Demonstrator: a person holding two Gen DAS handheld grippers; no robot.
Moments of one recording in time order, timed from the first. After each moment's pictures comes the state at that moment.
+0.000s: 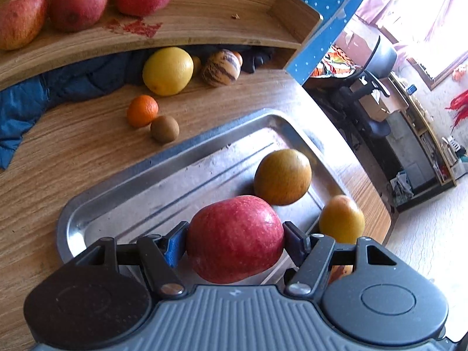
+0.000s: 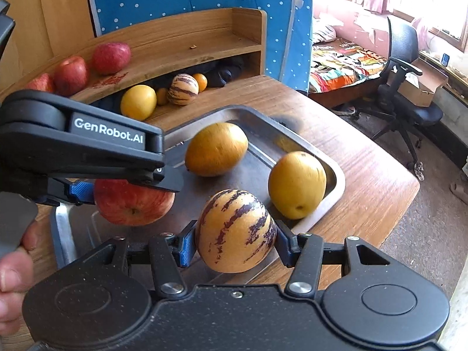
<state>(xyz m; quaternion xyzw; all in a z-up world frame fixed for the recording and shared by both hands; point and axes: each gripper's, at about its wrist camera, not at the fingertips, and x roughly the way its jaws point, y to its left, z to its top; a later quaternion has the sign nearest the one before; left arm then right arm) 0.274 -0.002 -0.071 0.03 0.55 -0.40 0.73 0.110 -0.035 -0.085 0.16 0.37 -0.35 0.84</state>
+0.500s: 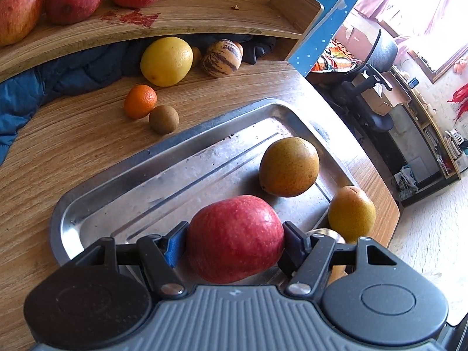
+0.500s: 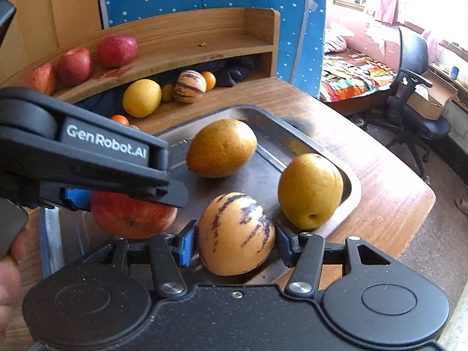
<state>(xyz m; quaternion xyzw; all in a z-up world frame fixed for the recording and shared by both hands) 0.270 -0.002 -0.080 0.04 0.54 -0.40 0.74 0.120 -0.043 -0.102 0.14 0.37 -0.33 0.86</state>
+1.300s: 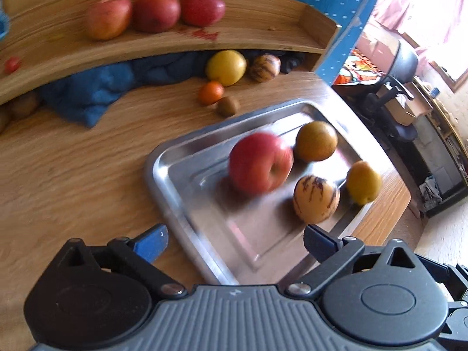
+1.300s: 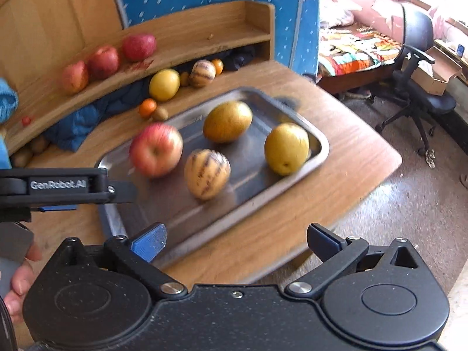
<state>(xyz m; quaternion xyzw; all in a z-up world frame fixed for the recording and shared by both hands) 0.226 0.088 -0.042 0.05 0.52 -0.34 0.78 0.055 -0.002 -0.041 0.18 0.42 -0.30 0.84</state>
